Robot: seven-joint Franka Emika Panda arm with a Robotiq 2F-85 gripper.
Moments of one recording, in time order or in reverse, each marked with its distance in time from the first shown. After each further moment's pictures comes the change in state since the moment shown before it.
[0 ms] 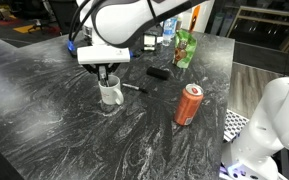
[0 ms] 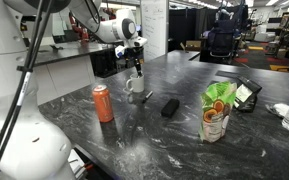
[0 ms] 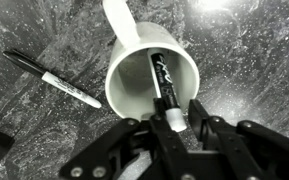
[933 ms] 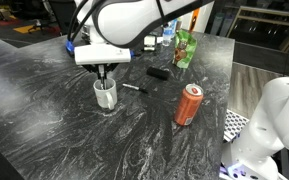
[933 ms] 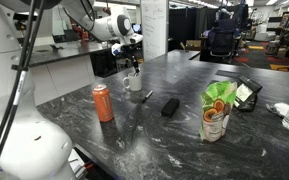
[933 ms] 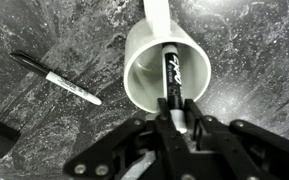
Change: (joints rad) arm 0.034 -0.041 -0.002 -0.017 -0.043 -0.007 0.045
